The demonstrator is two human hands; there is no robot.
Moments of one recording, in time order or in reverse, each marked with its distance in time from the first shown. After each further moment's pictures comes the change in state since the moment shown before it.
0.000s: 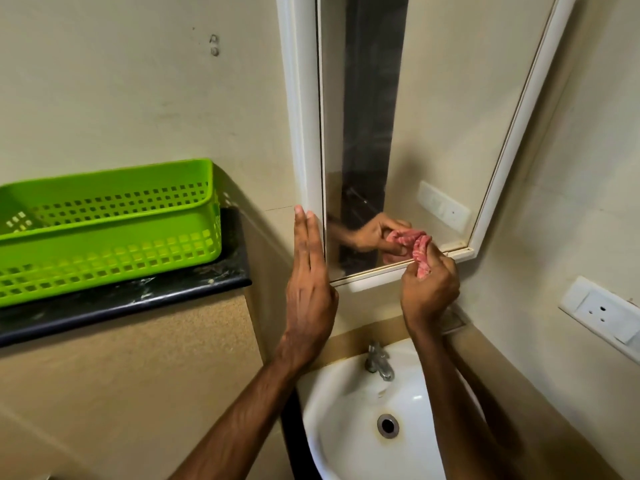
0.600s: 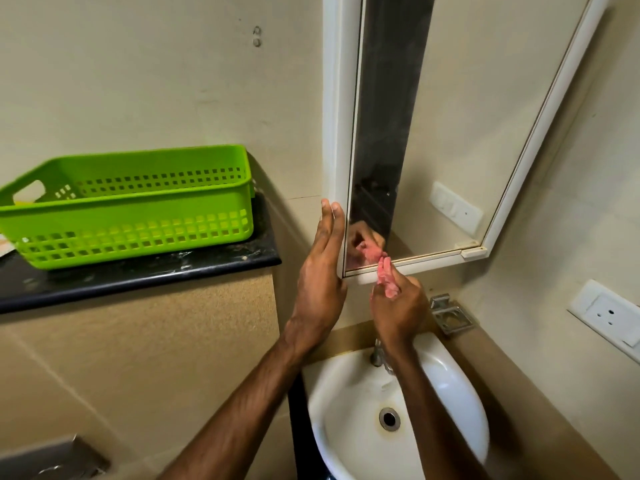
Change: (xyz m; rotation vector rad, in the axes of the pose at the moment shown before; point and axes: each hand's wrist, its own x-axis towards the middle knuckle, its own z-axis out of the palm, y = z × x) left_hand -0.008 -0.009 -0.030 -0.269 -0.057 0.059; right_hand -0.082 -0.032 -0.003 0.126 -0.270 0.183
